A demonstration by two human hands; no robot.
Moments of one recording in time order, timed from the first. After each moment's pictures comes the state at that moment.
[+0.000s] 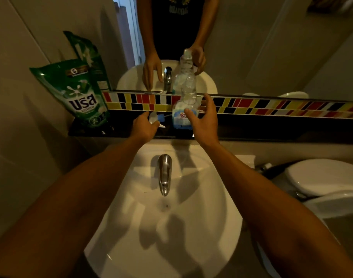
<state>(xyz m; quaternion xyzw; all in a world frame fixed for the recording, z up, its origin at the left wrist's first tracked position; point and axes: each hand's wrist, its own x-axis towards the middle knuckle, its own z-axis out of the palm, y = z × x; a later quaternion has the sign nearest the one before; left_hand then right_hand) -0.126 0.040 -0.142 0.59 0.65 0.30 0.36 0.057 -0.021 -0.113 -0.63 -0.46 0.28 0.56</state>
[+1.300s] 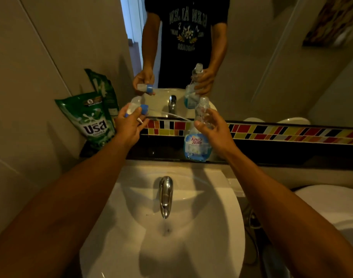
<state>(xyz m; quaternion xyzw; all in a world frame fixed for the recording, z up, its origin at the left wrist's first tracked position) -0.157 0.075 -0.057 0.26 0.45 0.62 0.59 0.106 -0.025 -0.049 -0.52 -0.52 0.41 0.53</state>
